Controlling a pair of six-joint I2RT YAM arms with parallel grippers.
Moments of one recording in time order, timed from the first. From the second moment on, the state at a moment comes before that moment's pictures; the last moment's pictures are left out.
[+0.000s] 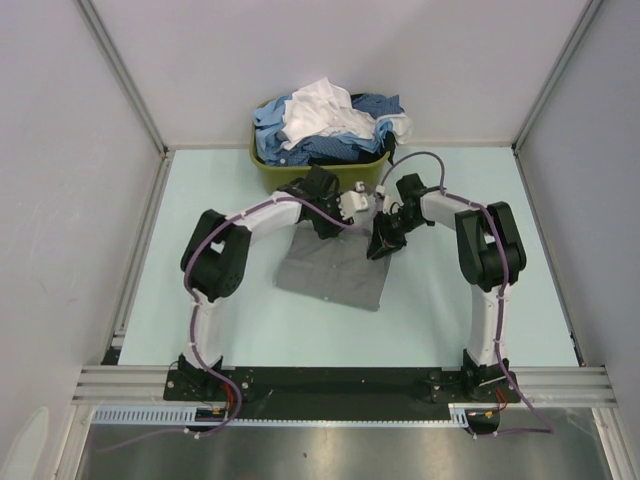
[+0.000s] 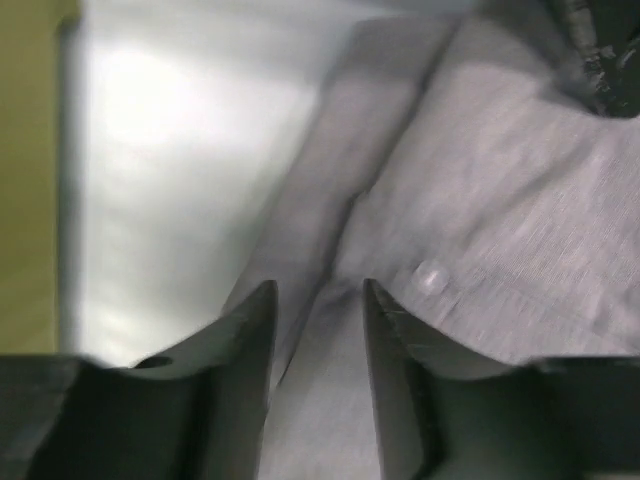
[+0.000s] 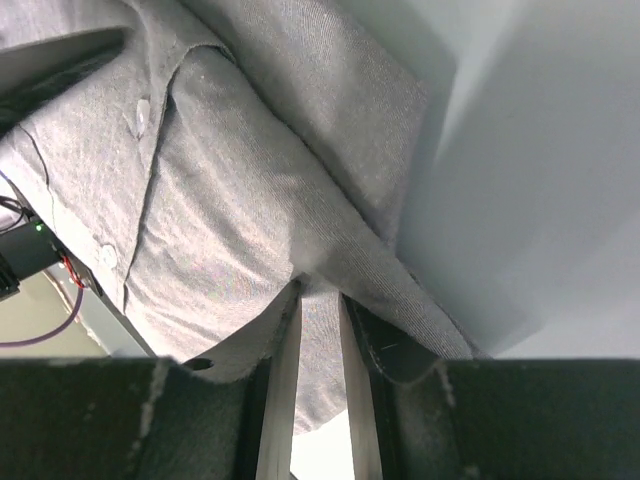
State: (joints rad) left arm -0.60 2.11 1.58 -0.44 0.29 0.74; right arm 0.29 2.08 1.39 -0.60 -0.67 0.14
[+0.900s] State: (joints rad) left arm -0.34 1.91 0.87 0.01 1.03 -0.35; right arm 0.30 2.14 1.56 -0.76 -0.63 -0.08
